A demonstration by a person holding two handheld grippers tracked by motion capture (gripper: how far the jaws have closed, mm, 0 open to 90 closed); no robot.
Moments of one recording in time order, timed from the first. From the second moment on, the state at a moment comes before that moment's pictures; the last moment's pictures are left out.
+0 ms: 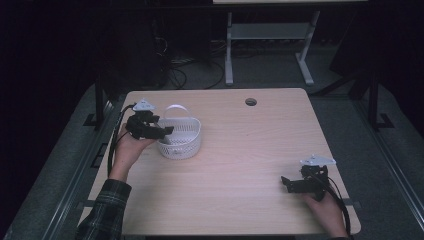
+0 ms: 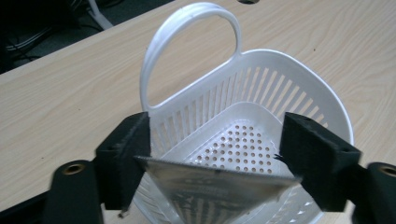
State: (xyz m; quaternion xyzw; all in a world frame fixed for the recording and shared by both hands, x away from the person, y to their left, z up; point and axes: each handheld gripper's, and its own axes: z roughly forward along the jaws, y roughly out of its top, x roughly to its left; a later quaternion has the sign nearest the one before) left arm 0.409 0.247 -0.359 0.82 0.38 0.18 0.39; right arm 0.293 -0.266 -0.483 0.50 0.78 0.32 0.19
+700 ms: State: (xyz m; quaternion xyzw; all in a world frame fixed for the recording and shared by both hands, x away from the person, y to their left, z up) left arm 0.384 0.263 -0.344 0.82 0.37 0.19 0.39; right arm 0.293 -0.266 -0.483 0.50 0.78 0.32 0.19
